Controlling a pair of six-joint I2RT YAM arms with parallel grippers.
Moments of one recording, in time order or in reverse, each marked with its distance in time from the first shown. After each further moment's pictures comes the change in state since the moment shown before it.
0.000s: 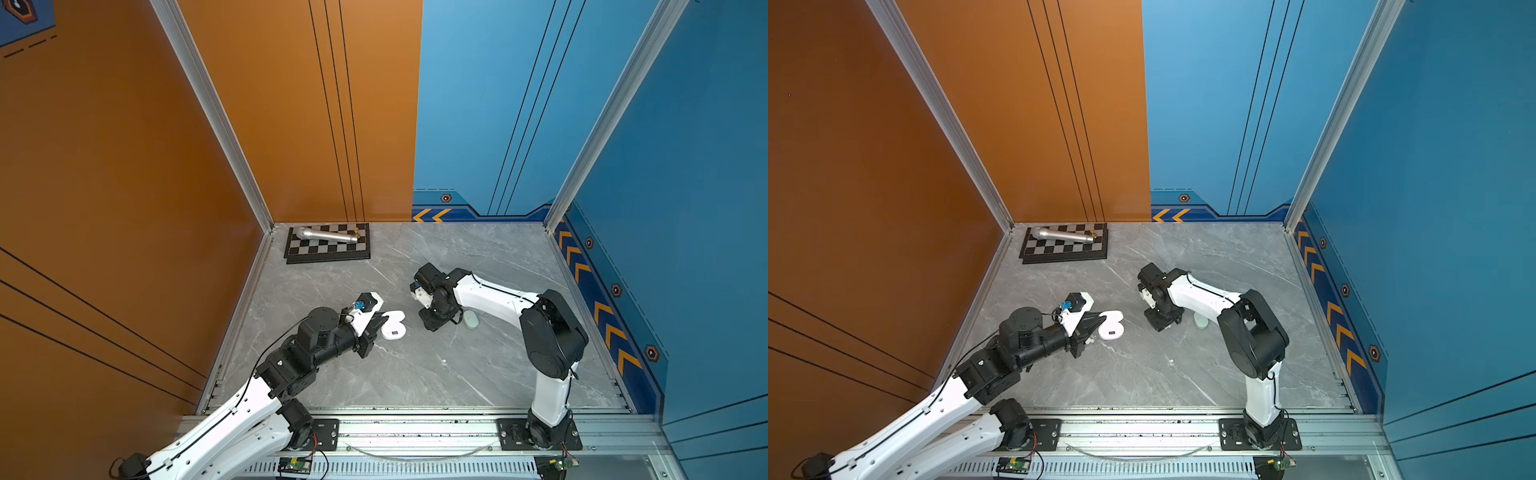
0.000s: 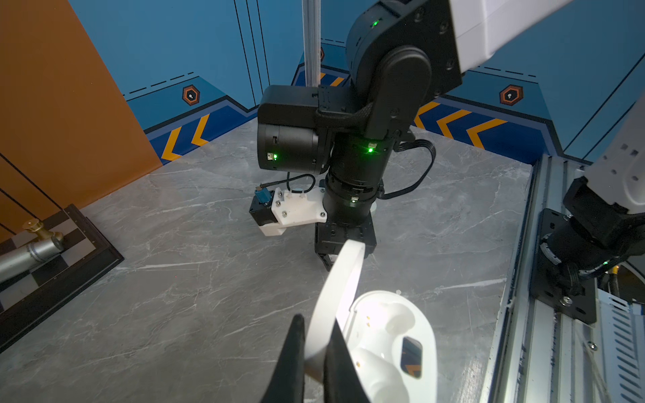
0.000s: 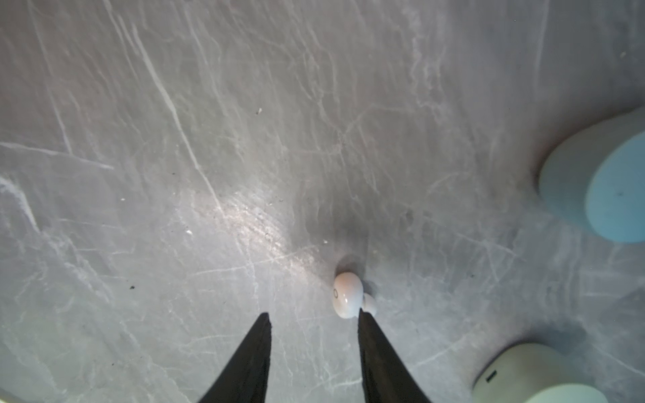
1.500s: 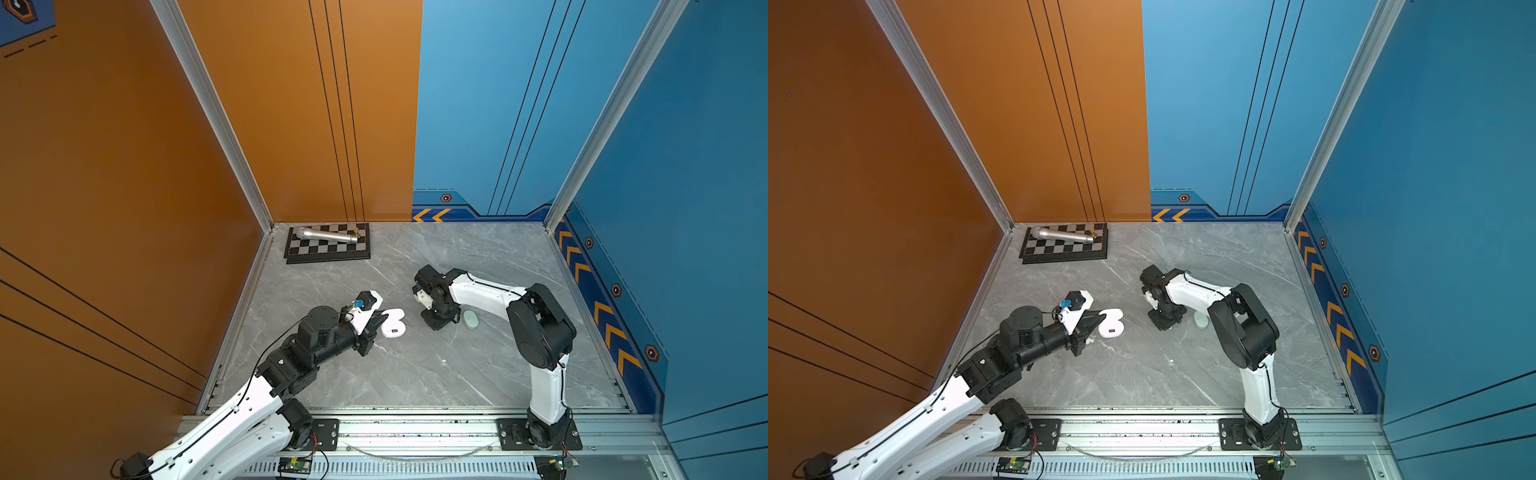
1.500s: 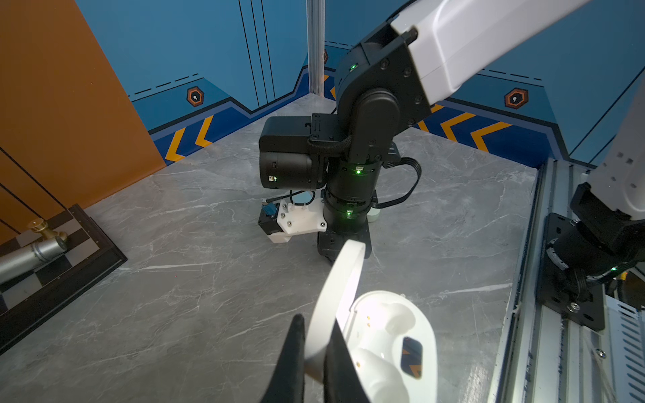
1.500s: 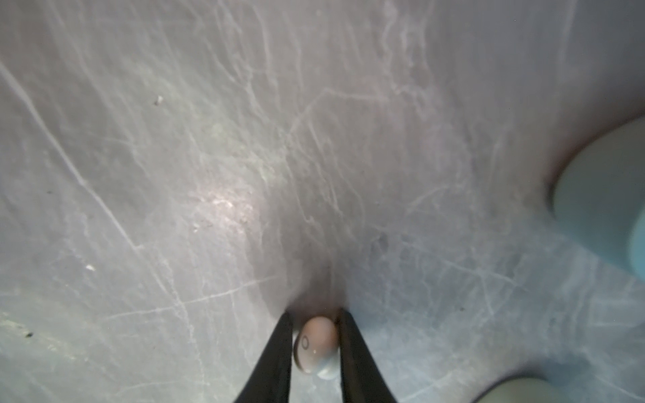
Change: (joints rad) left arm 0.012 0.011 -0.006 0.016 0.004 -0.001; right arm -0.029 0.079 0.011 0.001 0.031 -0.025
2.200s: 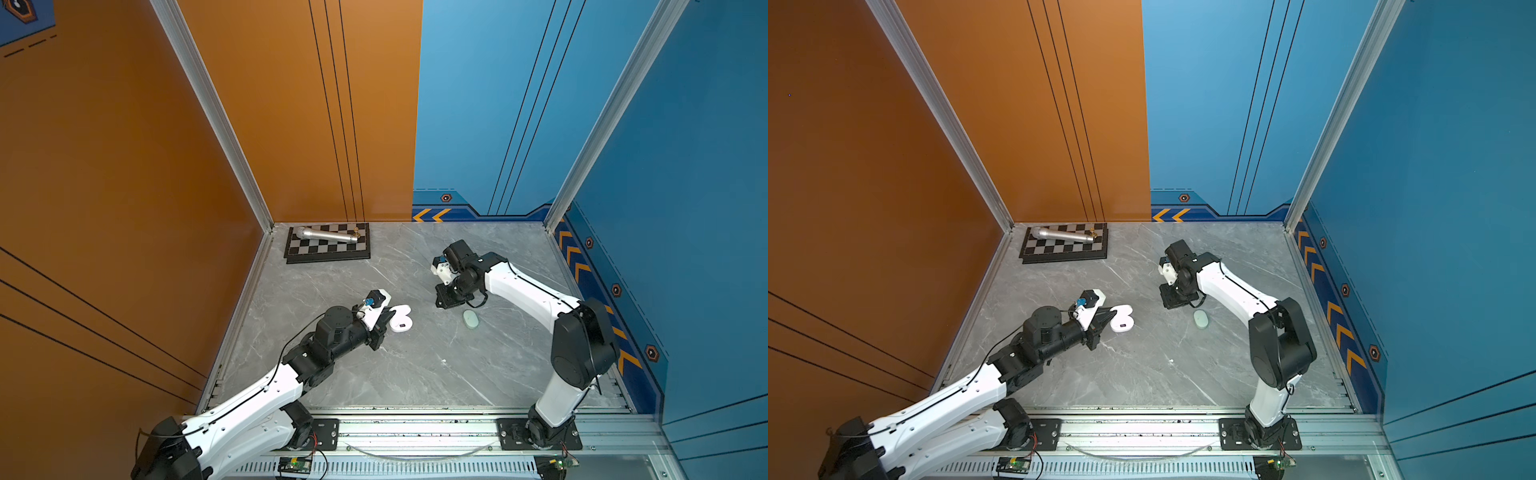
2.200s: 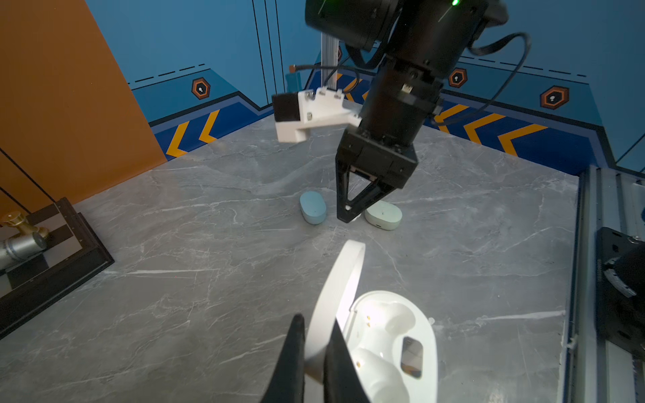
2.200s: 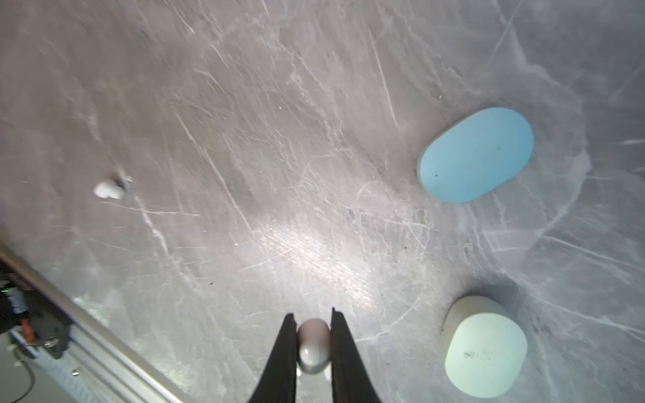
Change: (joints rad) left arm 0.000 0.205 -0.131 0.376 -0.046 -0.022; right arm -0.163 -0.278 0.002 0.000 -0.279 0.161
